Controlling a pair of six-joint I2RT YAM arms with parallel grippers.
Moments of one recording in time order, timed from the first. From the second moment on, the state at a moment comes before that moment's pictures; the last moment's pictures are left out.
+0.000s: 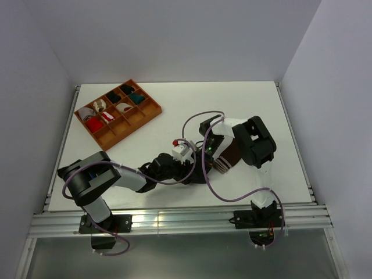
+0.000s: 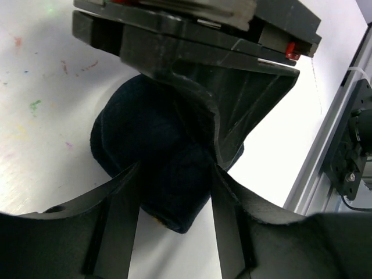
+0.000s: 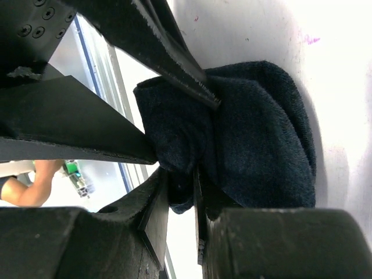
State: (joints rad) left arm -0.96 1.67 0.50 0.73 0.15 -0.54; right arm 0.49 2.10 1.31 -1.17 -0.84 -0.81
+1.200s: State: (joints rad) left arm -0.91 1.76 0.54 0.76 0.20 -0.86; right arm 0.40 1.41 0.94 -0.81 -0.59 -0.70
